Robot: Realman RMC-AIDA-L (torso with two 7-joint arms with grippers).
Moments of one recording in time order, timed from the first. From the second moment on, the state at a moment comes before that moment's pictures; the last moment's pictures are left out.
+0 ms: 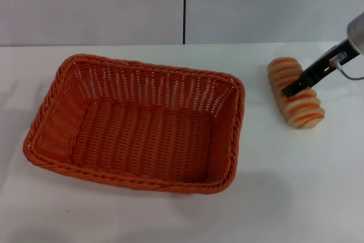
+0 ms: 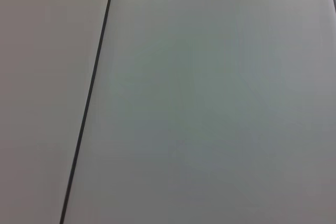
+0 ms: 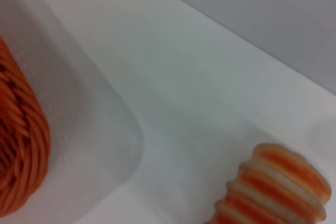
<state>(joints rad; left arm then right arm) -0.24 -2.07 0.15 -0.01 1.34 1.85 -0.39 0.94 2.01 -0.95 -0.69 -2.76 -1.33 2.27</state>
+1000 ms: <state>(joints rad) -0.24 -2.07 0.12 -0.01 1.34 1.84 -0.39 0.93 2.02 -0.98 -0.69 -2.76 -1.29 2.30</state>
